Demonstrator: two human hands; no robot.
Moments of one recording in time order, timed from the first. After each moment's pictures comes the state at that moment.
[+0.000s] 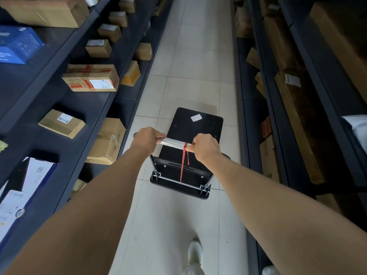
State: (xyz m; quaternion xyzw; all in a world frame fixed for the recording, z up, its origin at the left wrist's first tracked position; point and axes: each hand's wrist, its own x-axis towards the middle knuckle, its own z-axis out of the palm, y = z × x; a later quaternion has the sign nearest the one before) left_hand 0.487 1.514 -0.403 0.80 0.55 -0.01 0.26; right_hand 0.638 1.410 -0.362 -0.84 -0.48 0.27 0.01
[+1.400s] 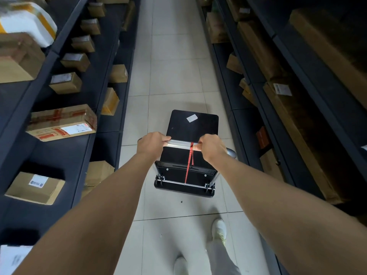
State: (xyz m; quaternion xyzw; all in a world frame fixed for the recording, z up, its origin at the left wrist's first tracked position) left_hand 0.602 1.701 -0.395 0.86 0.46 -0.04 0.20; right_hand 0.740 1.580 -0.362 -0.88 -0.40 0.26 0.03
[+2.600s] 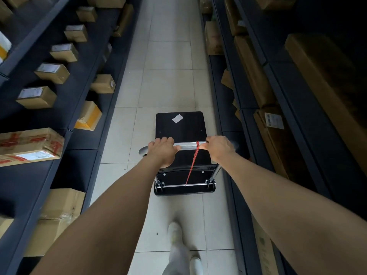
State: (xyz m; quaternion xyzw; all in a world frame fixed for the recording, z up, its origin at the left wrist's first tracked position) left_hand 0.847 1.753 -0.403 0.88 0.42 -0.16 0.17; right_hand 0.997 1.659 -0.378 -0.85 -0.47 0.22 -0.07
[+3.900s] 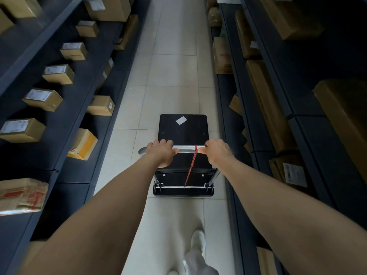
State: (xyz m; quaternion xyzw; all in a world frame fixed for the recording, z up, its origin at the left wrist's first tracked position) left_hand 0.987 1.987 -0.396 0.87 0.43 -0.21 0.16; right_hand 1.133 1.889 -0.370 -0.86 -0.44 0.25 -0.03
